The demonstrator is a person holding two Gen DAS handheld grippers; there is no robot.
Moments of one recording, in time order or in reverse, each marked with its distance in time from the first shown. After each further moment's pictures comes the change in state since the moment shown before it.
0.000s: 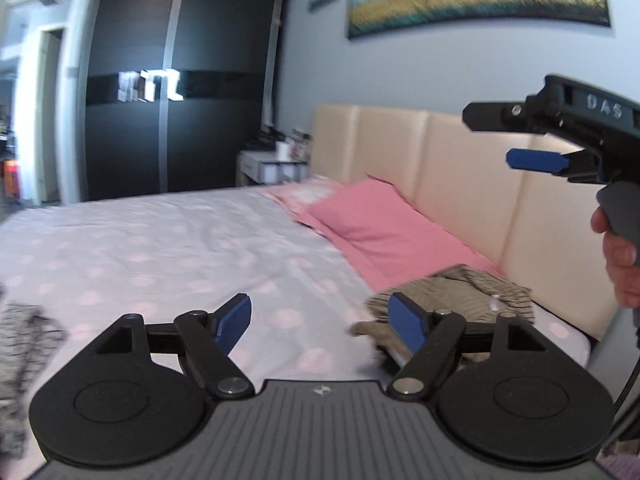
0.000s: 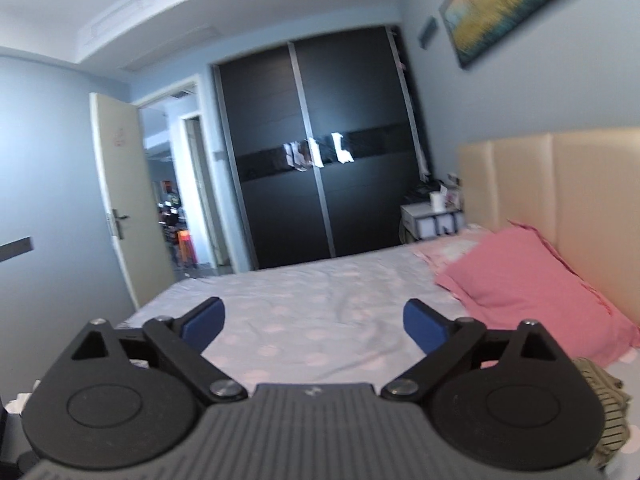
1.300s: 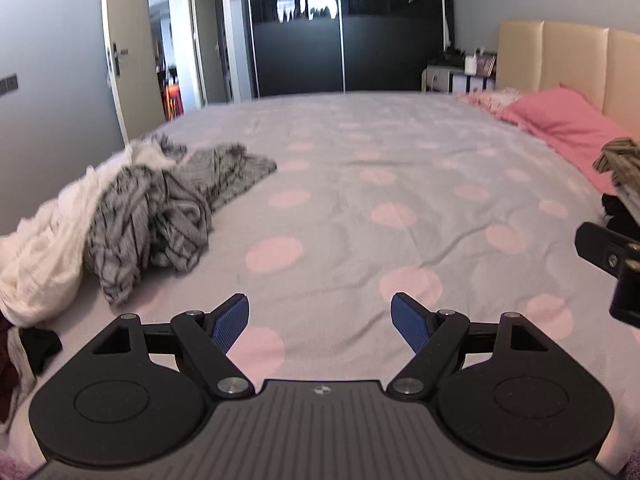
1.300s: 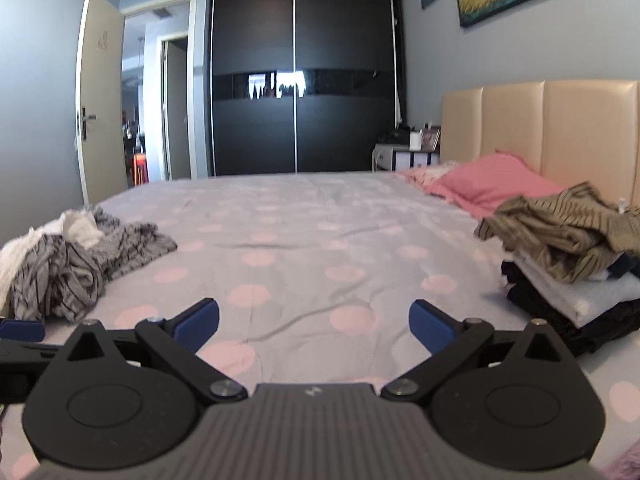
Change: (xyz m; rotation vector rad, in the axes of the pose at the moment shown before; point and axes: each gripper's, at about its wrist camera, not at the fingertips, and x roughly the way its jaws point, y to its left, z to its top) left arm -0.016 0.145 -0.205 -0.104 0.248 0.494; right arm 0.055 0.177 -0.322 -0.123 0.170 -0.250
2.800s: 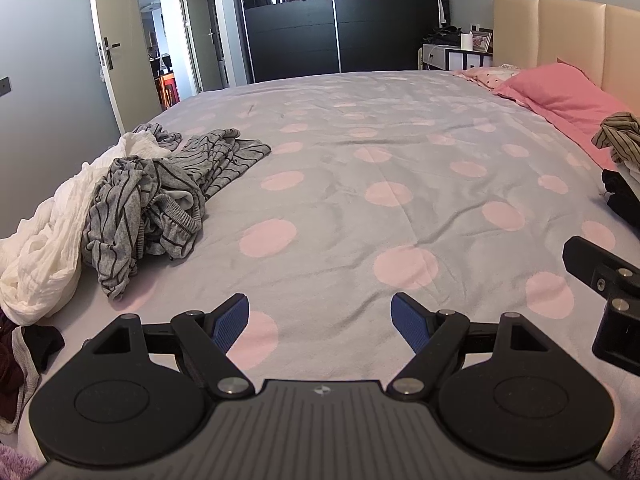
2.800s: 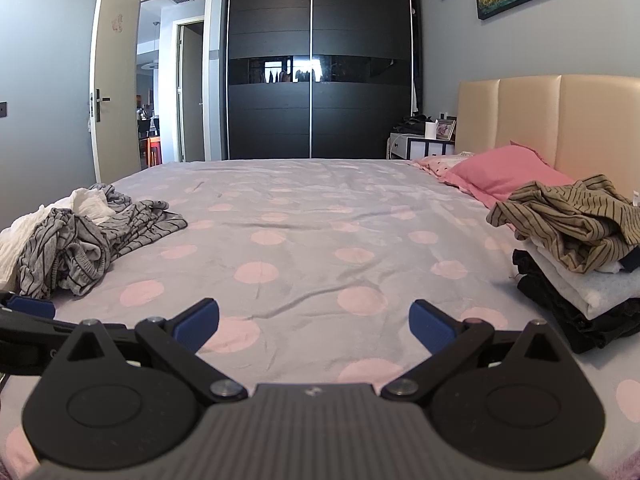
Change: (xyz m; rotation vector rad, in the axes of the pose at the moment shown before) left arm 0.000 -0.004 0.000 0.040 0.035 -0.001; right arm -0.005 -0.007 -0.007 -0.034 0.013 0.040
